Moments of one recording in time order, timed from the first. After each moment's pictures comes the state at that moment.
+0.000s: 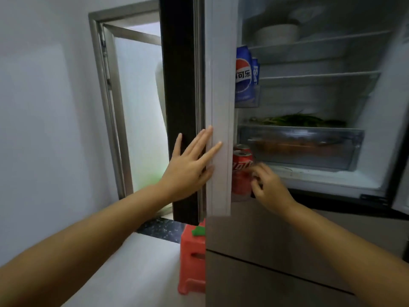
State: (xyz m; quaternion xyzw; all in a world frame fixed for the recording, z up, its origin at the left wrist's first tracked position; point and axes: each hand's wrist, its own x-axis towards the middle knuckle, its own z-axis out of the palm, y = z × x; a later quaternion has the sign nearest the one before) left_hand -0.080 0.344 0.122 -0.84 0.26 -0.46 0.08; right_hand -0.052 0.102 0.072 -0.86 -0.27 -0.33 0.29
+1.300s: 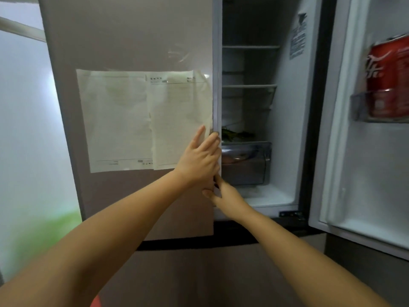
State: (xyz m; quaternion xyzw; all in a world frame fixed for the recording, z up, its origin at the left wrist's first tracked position) left_hand 0.150 0.077 0.155 -0.67 0.40 -0.60 0.18; right_hand 0.084 -0.035 0.084 -0.90 -0.05 -0.21 0.37
